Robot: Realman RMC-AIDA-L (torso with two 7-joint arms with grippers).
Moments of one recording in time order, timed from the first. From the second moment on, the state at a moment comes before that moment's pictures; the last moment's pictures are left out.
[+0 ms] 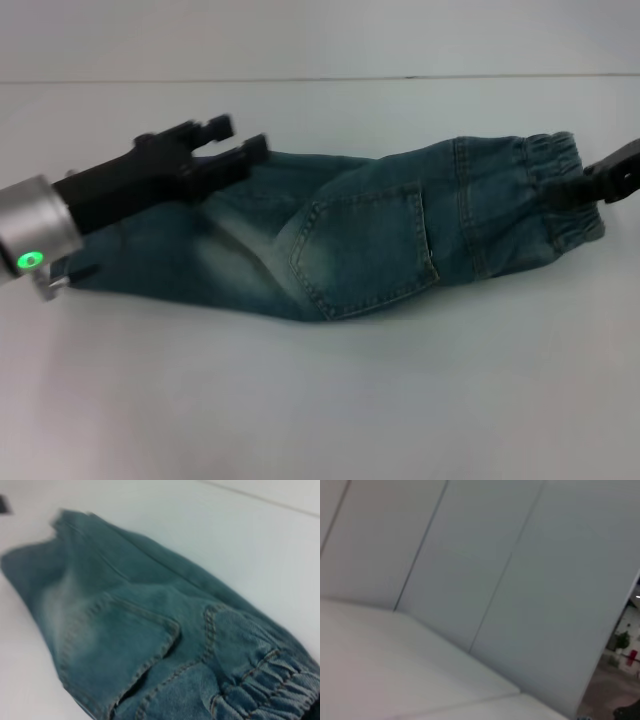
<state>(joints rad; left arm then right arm) -0.57 -2.17 0.44 0.63 1.92 1.51 -1.42 0.77 1.95 -0.65 -0.92 -2.56 -1.67 2.10</state>
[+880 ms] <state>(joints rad) -0.75 -2.18 0.25 -0.18 1.48 0.90 0.04 0.88 1.84 -0.64 -1.03 -2.21 -1.87 2.24</state>
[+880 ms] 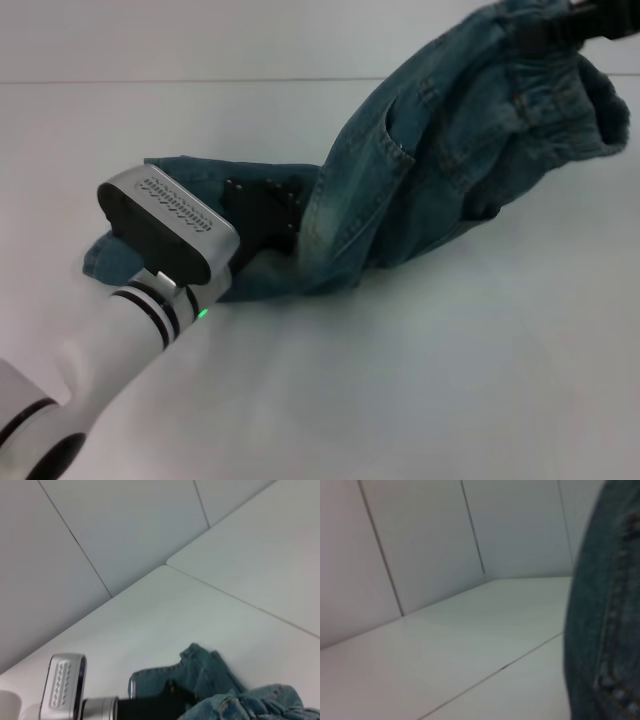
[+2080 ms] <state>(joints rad) -0.69 -2.18 0.02 -0.44 1.73 0.96 0.01 1.01 1.90 -0.77 -0.93 -2.22 -1.81 2.22</state>
